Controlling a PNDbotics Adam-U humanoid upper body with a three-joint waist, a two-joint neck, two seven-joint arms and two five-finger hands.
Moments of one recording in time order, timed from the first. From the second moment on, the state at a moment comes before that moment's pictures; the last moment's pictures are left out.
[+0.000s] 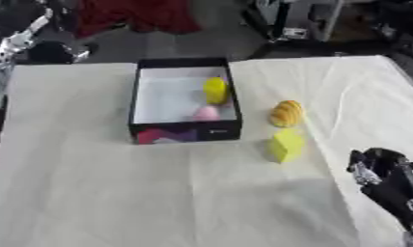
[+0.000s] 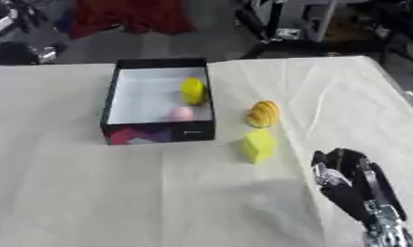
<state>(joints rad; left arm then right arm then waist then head) -0.74 0.53 0.15 -1.16 -0.98 -0.30 -0.20 0.07 -0.29 0.06 -1.84 0.12 -0.08 0.01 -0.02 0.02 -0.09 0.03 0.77</state>
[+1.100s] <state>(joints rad) -0.23 0.23 0.21 -1.64 -0.65 0.00 0.10 -0.39 -0.71 0.22 -1.57 0.22 -0.18 0.26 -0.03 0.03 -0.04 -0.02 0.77</state>
